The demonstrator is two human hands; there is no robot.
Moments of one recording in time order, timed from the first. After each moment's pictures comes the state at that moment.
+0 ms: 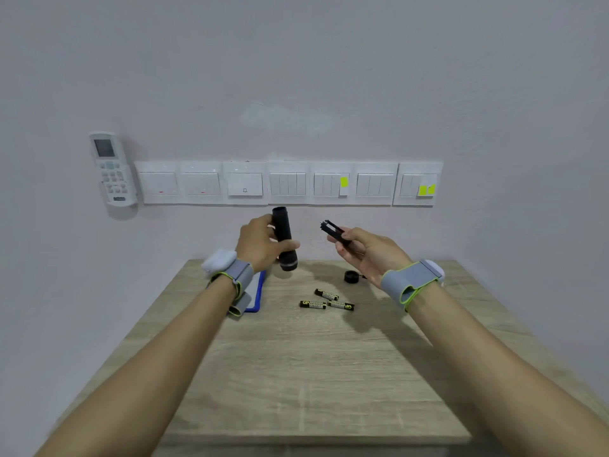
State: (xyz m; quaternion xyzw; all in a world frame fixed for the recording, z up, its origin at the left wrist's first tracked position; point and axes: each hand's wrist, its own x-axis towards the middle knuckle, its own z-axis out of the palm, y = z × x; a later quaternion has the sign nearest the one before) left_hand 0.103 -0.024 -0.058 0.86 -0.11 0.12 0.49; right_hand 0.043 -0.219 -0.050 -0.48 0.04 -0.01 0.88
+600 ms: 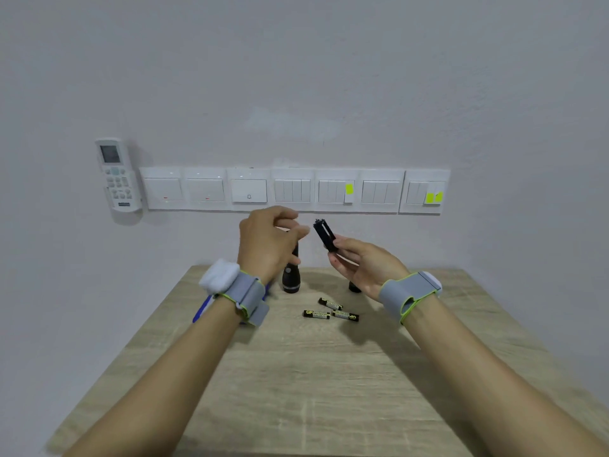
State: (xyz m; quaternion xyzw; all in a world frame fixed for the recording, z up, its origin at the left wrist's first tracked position) left_hand 0.051 -0.042 -0.024 0.79 -0.10 0.22 0.57; right_hand 0.047 -0.207 -0.052 -0.48 0.05 0.02 0.88
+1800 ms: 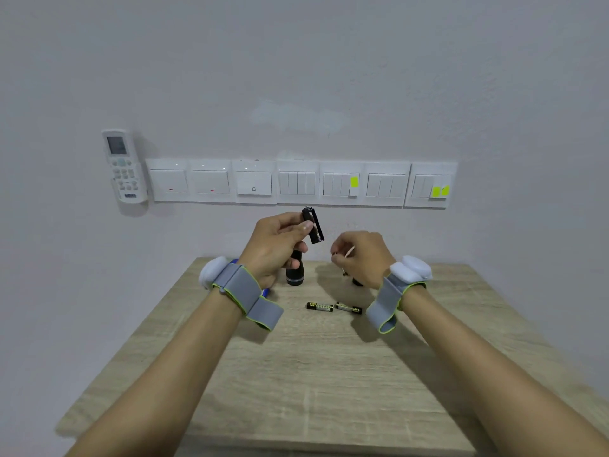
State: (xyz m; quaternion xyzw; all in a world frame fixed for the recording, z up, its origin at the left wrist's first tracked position) left_hand 0.051 -0.040 -0.036 0.71 -0.11 0.03 0.70; right_hand 0.069 -0.216 -0.067 -0.93 -0.11 -0.19 0.28
